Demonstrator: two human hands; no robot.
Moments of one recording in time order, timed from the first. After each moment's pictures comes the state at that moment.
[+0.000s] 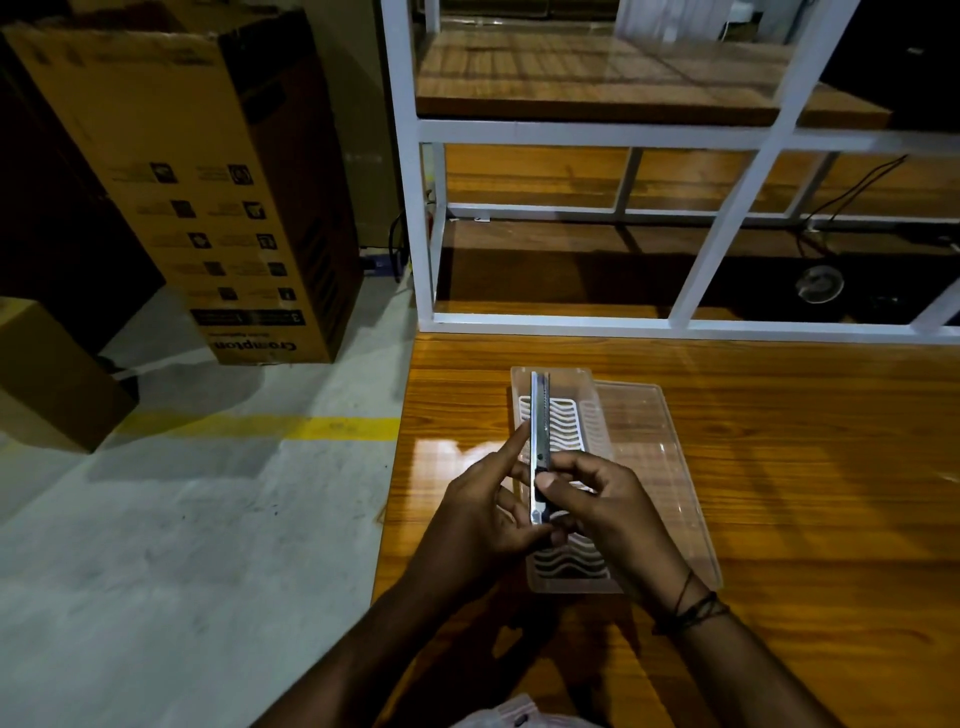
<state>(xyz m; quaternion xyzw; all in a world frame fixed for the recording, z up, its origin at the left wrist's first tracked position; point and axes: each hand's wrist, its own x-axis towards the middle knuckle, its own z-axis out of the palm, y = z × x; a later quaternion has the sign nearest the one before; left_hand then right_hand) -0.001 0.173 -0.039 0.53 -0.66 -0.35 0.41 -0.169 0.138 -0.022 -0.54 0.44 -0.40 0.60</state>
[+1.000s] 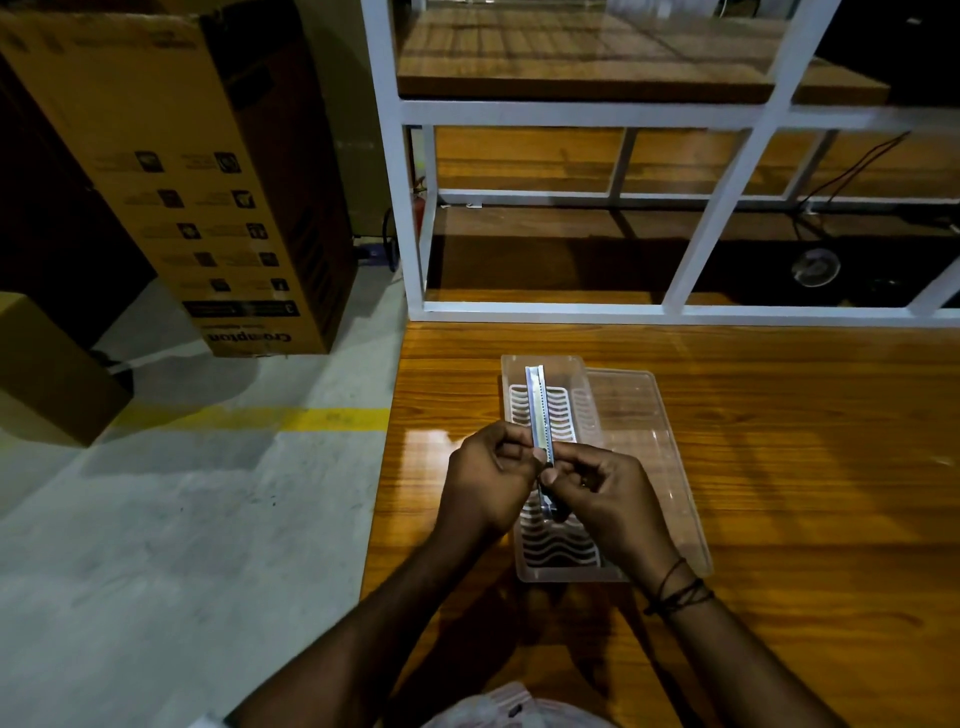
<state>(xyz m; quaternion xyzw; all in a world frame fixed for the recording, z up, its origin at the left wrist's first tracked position) -0.031 0.136 -0.045 0.61 -0.46 -0.44 0.47 -0.184 0.130 -0.039 -0.61 0.46 -0.41 0.50</state>
